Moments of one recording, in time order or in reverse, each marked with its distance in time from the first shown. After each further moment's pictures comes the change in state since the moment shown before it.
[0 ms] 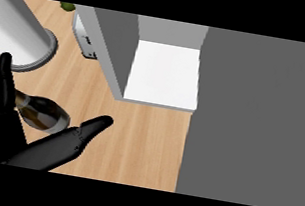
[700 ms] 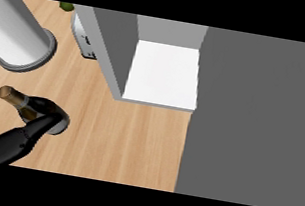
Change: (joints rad) left arm 0.153 0.058 0.158 -0.095 0.145 -0.042 -0.044; right arm -0.029 -0.001 -0.004 -0.012 0.006 -0.014 0.046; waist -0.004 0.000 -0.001
